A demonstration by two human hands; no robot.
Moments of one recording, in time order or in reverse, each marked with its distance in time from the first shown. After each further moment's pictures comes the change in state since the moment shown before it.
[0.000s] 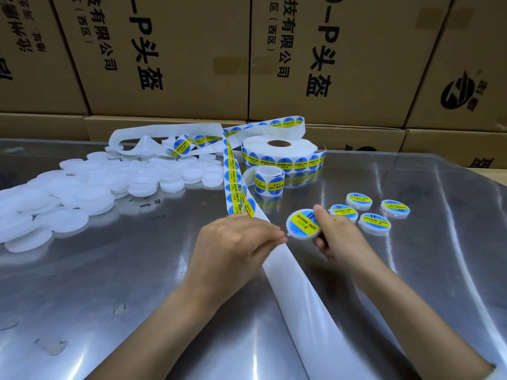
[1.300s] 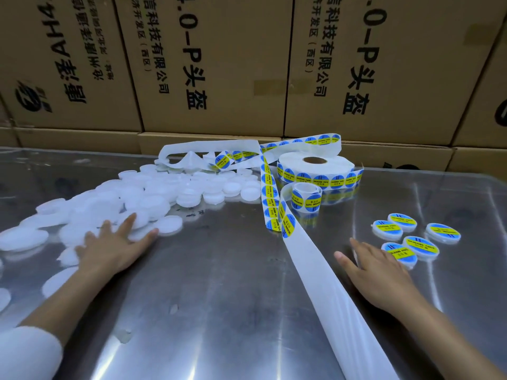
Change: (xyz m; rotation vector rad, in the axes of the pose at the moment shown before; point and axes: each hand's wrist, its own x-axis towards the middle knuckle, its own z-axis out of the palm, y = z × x) left_hand -0.085 -0.184 -0.134 0.602 -0.547 -1.296; right_hand 0.011 0.038 0.006 -0.833 0.031 -0.084
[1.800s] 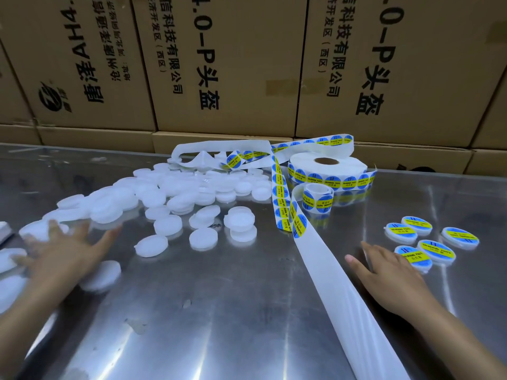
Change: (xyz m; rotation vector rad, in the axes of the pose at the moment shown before) left_hand 0.008 -0.081 -0.016 0.062 0.117 -0.050; right_hand -0.001 0.000 0.000 0.001 0.001 -0.028
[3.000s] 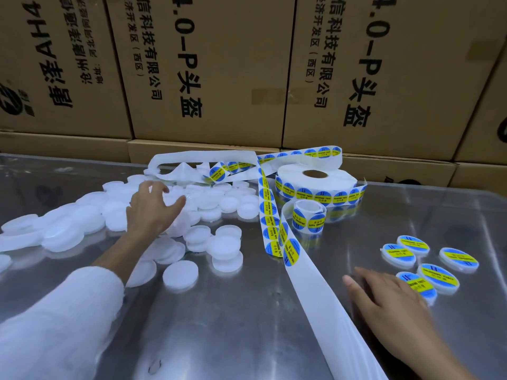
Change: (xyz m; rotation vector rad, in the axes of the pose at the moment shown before) left_hand 0.064 0.192 0.012 -0.414 0.146 0.298; right_hand -0.002 -0.015 -0.006 0.019 0.127 -0.011
